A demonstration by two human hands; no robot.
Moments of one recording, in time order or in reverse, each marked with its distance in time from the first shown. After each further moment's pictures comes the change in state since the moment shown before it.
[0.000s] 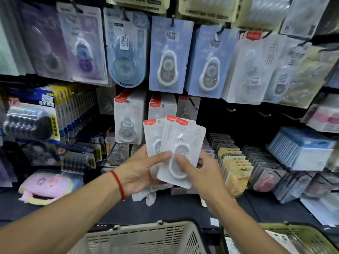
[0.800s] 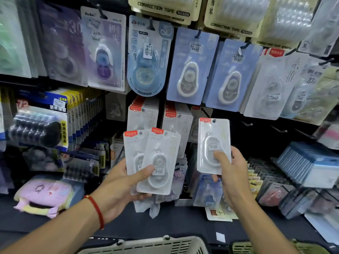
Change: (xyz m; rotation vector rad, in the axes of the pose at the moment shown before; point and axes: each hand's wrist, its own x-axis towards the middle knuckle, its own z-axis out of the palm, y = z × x) left_hand -0.038 0.003 -0.070 0.104 0.205 0.158; right_hand 0.050 0.004 -0.012 0.103 0.277 -0.026
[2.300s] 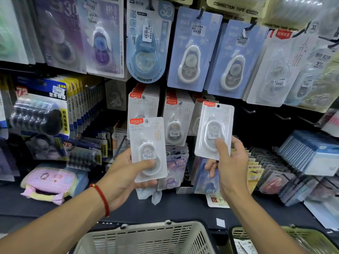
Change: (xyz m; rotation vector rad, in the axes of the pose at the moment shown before) left_hand -0.005 0.000 0.015 0.021 0.101 -0.024; right_hand -0.017 0.007 0.009 0.154 0.035 -0.040
